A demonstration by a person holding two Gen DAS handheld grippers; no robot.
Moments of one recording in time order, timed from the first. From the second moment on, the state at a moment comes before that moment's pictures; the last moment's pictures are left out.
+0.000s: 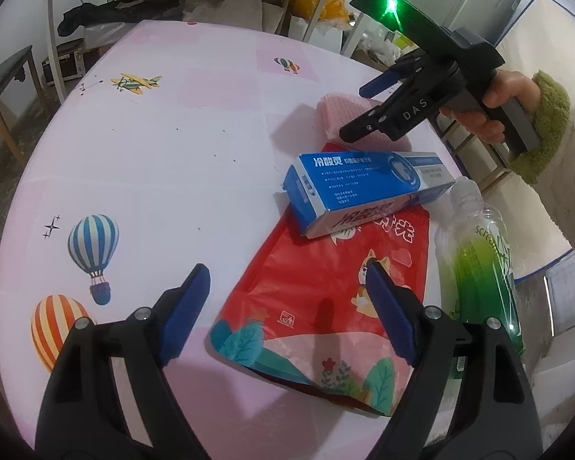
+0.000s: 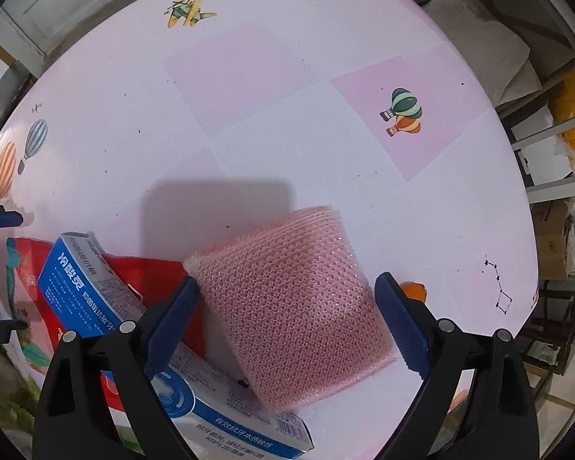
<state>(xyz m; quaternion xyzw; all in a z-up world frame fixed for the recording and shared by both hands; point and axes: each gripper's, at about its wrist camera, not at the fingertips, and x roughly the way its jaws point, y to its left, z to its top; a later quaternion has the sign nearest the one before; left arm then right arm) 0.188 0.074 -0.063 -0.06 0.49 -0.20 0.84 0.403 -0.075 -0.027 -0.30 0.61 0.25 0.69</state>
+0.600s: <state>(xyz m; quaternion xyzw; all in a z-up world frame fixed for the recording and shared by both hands) 0.186 0.077 -0.066 -0.07 0.50 -0.19 0.84 0.397 -0.060 -0.030 -0.30 0.60 0.26 0.70</state>
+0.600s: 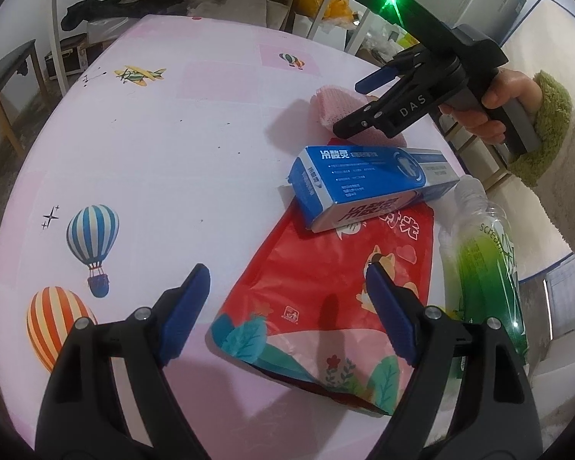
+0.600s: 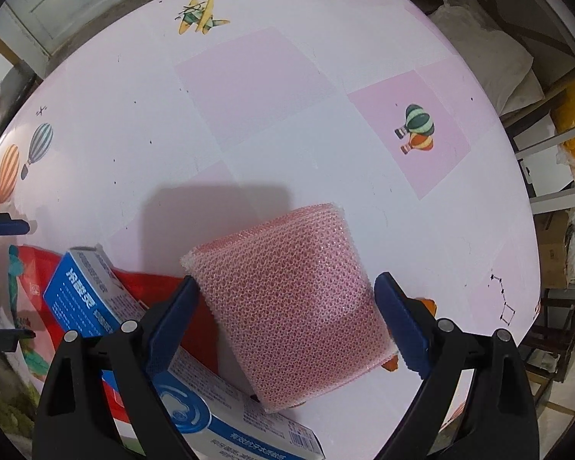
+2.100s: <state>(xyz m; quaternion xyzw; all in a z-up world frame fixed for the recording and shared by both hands) 0.157 0.118 -0.050 -0.09 0.46 -0.17 0.87 0.432 -0.123 0.028 0.01 0.61 0.11 0.79</state>
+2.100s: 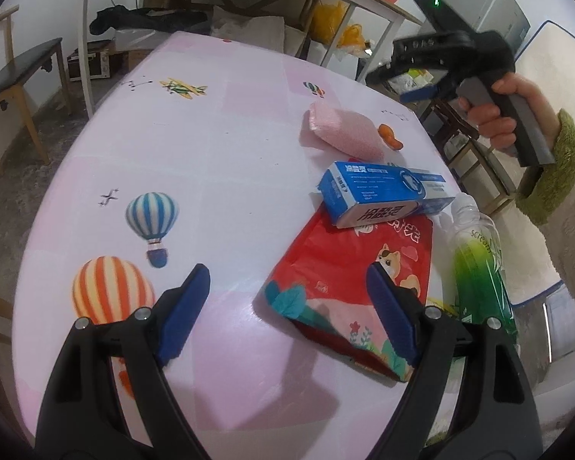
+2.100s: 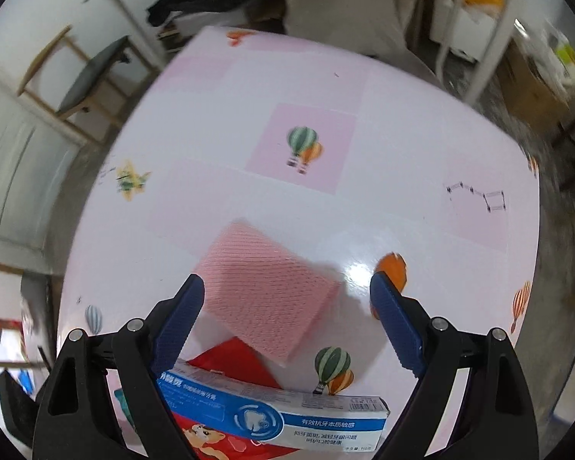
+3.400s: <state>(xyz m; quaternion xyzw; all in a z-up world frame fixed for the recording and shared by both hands) 0.155 0.131 -0.045 -0.09 0.46 -0.15 0.87 0.453 -0.120 -0.027 0.10 0.68 0.09 0.72</state>
